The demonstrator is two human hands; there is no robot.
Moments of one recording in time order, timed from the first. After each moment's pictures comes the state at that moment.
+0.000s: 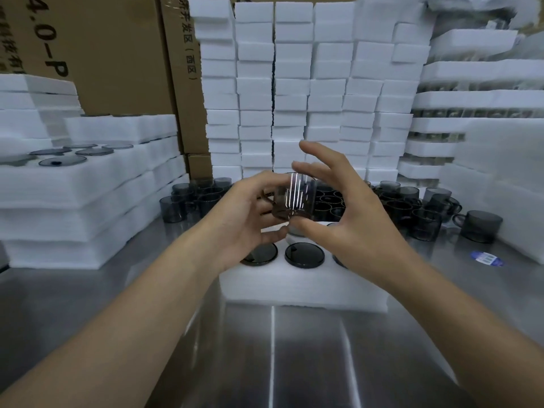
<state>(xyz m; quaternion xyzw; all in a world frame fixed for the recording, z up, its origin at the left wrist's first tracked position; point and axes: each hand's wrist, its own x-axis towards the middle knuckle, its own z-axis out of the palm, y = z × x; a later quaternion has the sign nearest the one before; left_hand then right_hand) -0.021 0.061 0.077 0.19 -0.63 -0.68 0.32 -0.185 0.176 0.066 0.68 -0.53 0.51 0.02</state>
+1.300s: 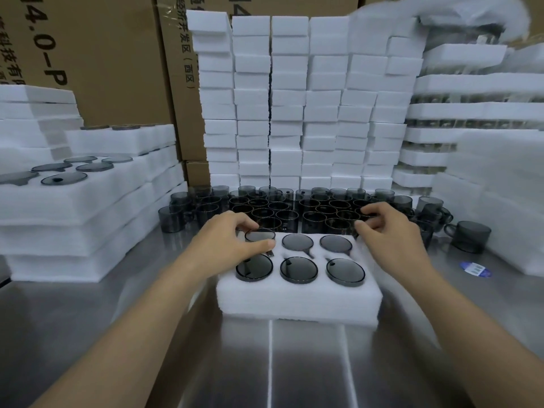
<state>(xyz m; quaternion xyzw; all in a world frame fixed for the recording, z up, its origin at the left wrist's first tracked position) -0.003 0.012 0.043 0.39 -0.85 -0.22 0.28 -0.275 0.159 0.039 0.43 -0.76 0.48 0.01</state>
